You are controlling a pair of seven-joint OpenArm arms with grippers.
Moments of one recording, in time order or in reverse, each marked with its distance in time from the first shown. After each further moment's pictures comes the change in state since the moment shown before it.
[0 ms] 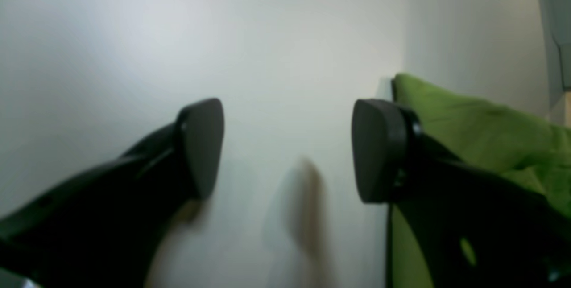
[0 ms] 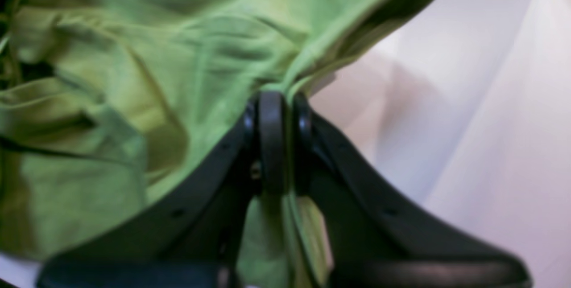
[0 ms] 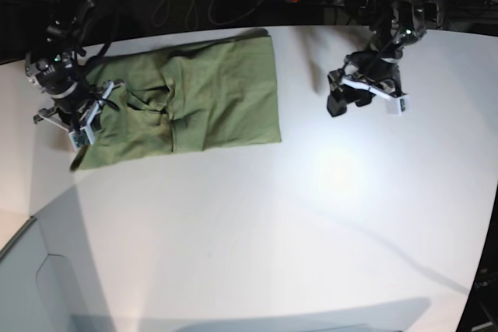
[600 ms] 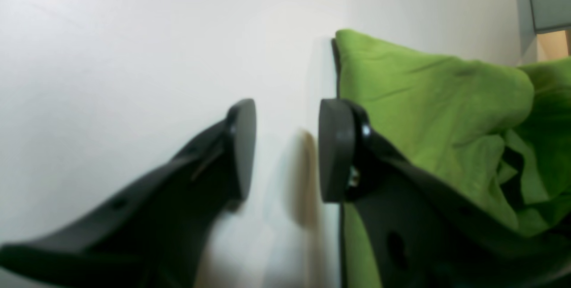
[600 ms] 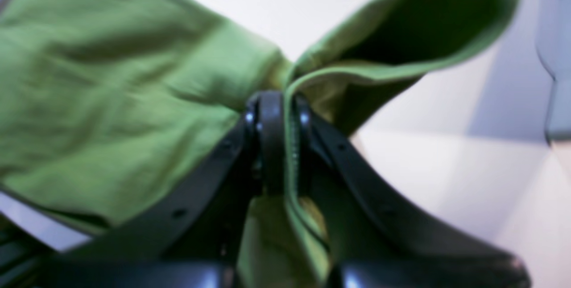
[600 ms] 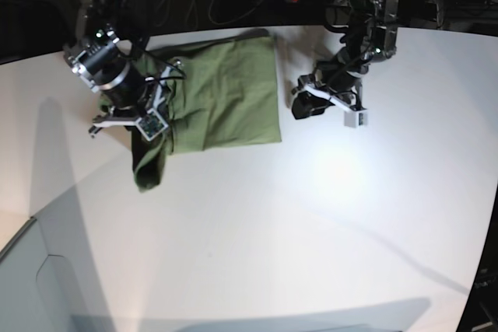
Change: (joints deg) left arm -6.5 -0.2 11.8 -8.1 -0.6 -0.2 -1.9; right arm -5.6 -2.2 -21.3 15.5 -0.3 0.0 0.0
